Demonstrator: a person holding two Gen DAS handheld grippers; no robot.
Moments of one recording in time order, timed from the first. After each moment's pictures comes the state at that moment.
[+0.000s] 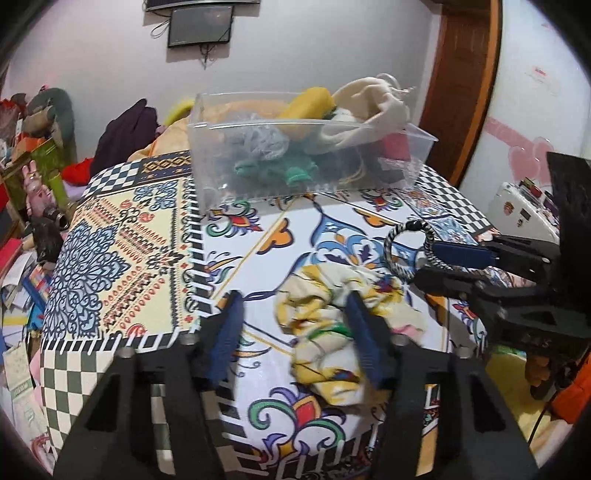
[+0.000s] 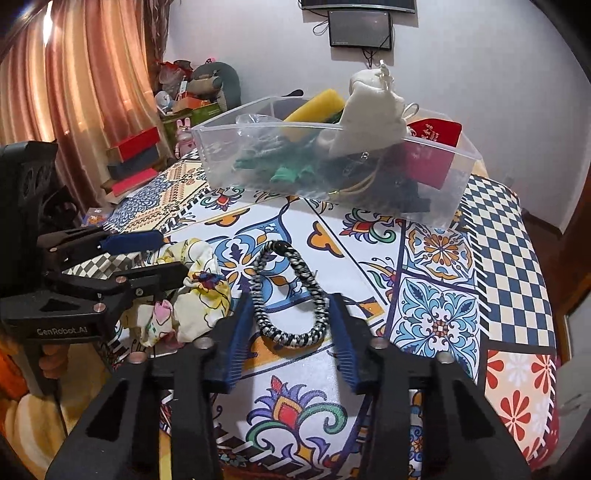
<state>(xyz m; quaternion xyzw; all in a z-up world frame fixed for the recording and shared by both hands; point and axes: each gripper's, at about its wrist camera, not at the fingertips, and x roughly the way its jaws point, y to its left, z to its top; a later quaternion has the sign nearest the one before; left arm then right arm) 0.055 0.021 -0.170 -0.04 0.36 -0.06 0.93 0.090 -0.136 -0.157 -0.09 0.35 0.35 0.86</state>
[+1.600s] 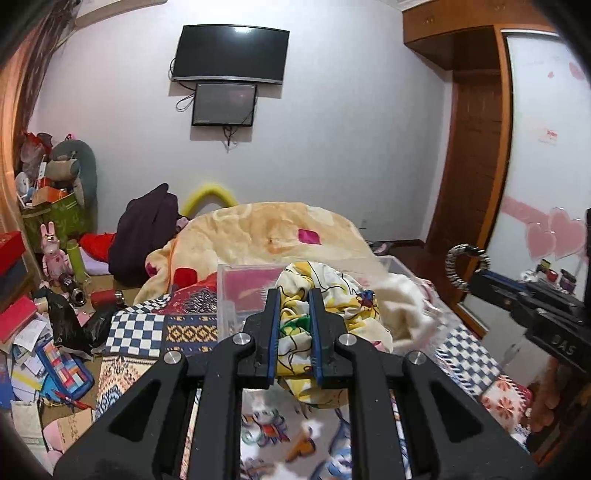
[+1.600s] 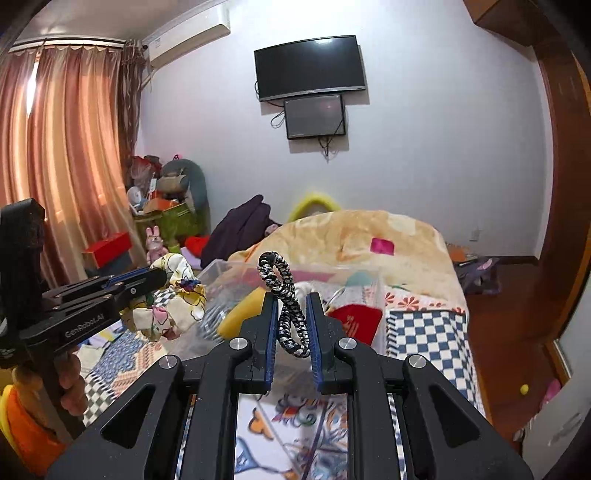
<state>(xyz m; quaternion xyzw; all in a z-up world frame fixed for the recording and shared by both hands) 0.137 0.049 -0.059 -0.05 0.21 0.00 0.98 0.148 -0.159 -0.046 -0.01 0.21 0.29 0.93</state>
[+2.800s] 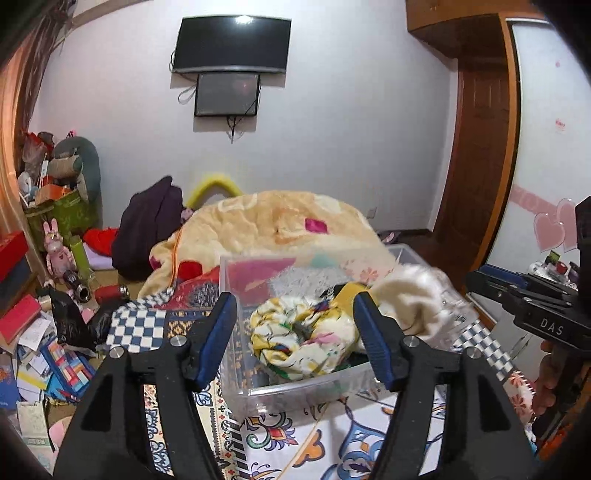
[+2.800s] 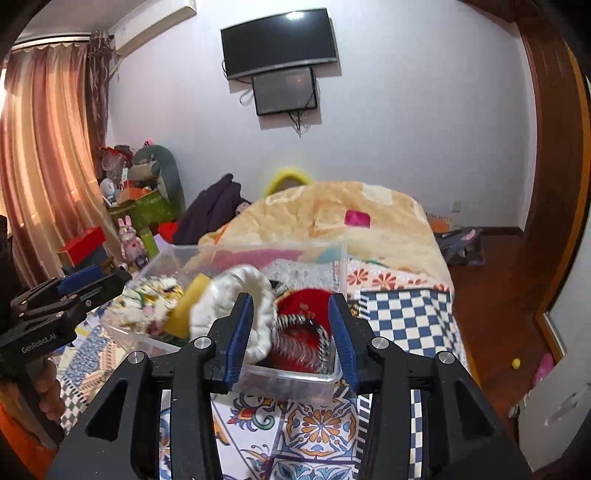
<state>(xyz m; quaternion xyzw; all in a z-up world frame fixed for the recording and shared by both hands) 0.142 0.045 -0.061 -0.04 0.23 0.00 0.97 0.180 -0.176 -0.056 0.00 0.26 0.25 0.93</state>
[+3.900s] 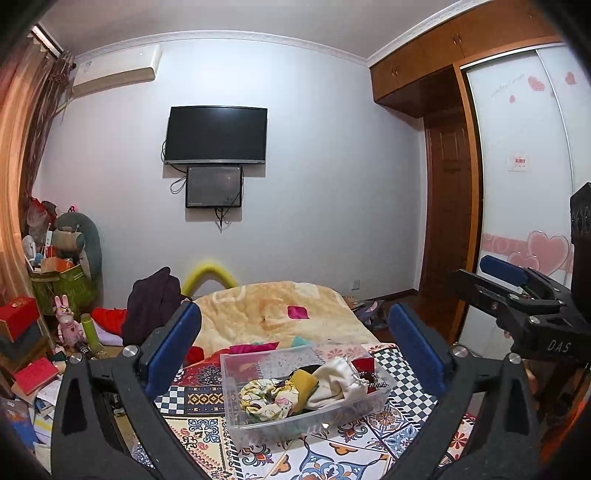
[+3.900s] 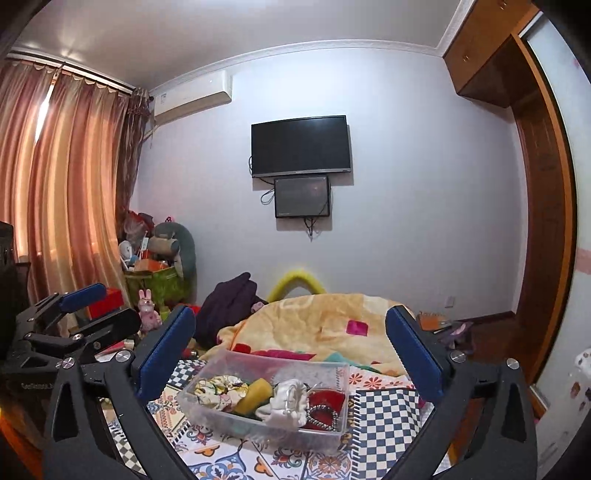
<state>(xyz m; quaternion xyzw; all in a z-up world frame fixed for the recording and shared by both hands) 0.041 0.006 0.049 -0.01 0.08 -0.01 1.00 0.090 -0.177 0.040 0.00 0.07 0.26 0.96</state>
